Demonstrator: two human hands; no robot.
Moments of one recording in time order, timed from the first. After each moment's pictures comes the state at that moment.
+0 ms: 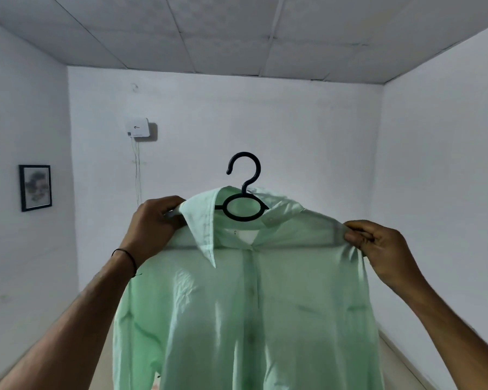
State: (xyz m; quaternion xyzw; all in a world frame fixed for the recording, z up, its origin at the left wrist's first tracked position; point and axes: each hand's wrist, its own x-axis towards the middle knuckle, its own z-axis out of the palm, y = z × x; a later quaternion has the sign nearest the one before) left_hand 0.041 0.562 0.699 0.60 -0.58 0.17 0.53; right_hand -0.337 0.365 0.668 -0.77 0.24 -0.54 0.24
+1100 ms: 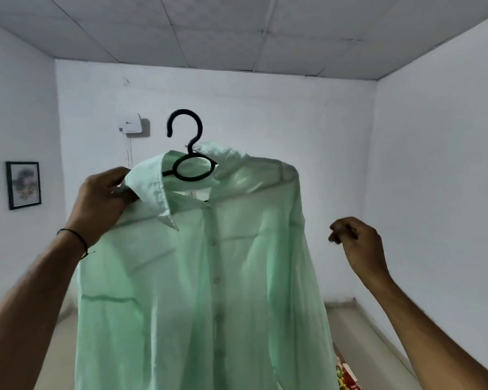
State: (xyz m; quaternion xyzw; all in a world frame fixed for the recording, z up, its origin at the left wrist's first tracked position) left_hand 0.101 0.579 0.719 0.55 -0.55 0.17 0.60; right_hand -0.304 0.350 0.652 -0.70 0.33 -0.60 0.20
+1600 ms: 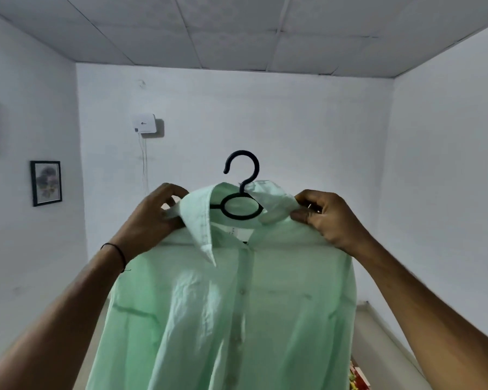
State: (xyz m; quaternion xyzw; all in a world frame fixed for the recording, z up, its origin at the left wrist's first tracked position) left_hand 0.053 0.578 0.700 0.58 -0.62 0.13 0.51; right_hand -0.250 0.398 0.717 -0.85 0.16 -0.45 0.22
